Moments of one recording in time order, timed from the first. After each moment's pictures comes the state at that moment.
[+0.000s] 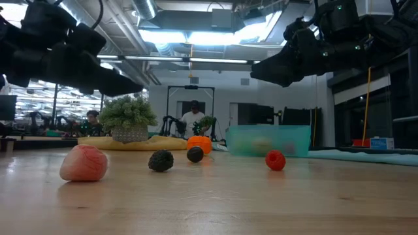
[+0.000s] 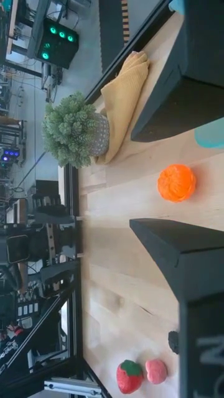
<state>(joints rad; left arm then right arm) 0.05 1.06 0.01 0.91 -0.02 0.07 -0.19 1.31 0.38 0.79 -0.08 -0.03</state>
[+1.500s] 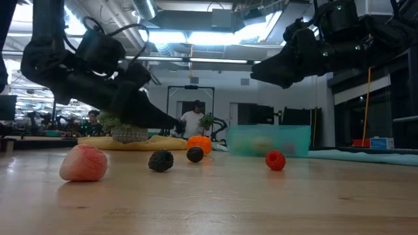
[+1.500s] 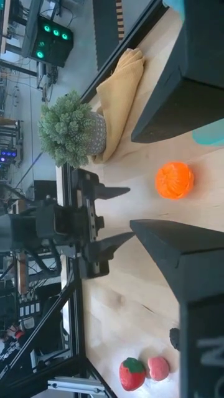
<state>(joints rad) 0.16 1.70 0.25 1.12 -0.03 -0.08 -0.19 1.31 0.38 0.79 -0.08 0.00</state>
